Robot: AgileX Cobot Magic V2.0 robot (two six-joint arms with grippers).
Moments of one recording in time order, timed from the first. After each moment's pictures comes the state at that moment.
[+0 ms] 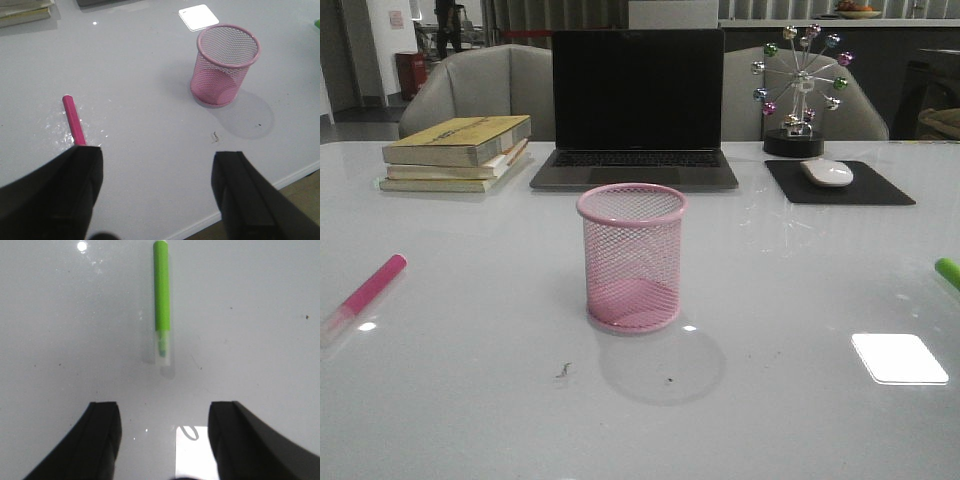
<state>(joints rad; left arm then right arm) -0.48 0.68 -0.62 -0.04 0.61 0.00 -0.04 1.19 -0.79 0.01 0.72 0.07</state>
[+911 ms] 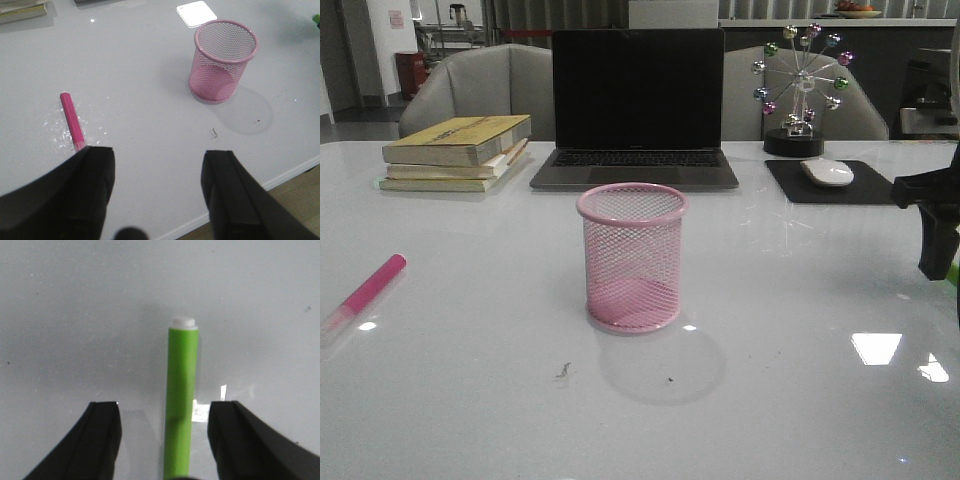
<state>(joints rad) -0.48 0.68 -0.62 -0.04 0.62 0.01 -0.04 1.90 -1.26 0.04 0.77 0.00</state>
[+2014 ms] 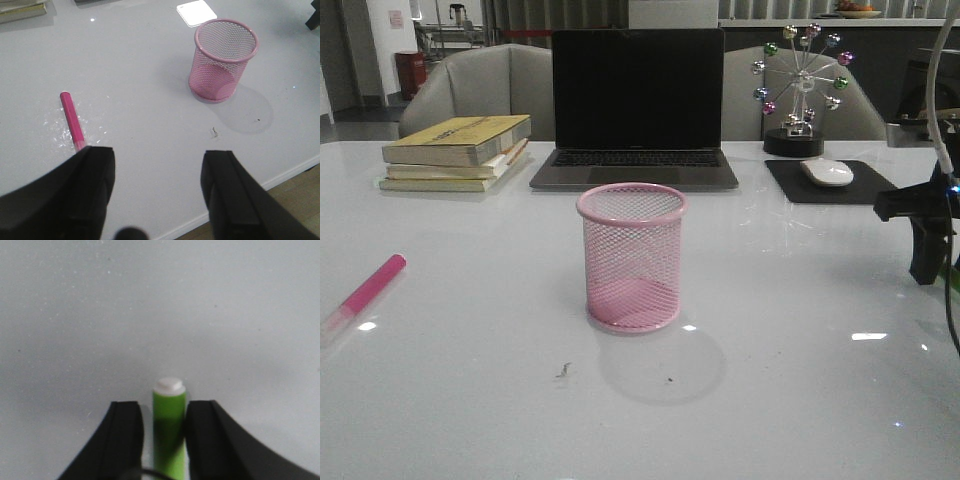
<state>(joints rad) -0.48 0.68 -0.62 -0.04 0.62 0.01 -0.04 1.99 -1.32 0.04 0.70 -0.01</state>
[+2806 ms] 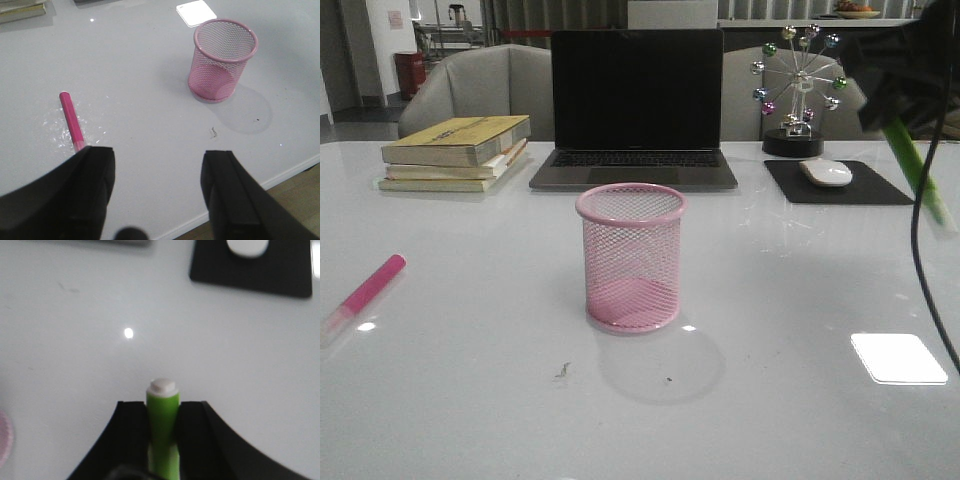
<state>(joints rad) -0.48 0.68 -0.62 -0.04 0.62 0.01 0.18 1.43 -0.92 0.09 0.18 -0.01</state>
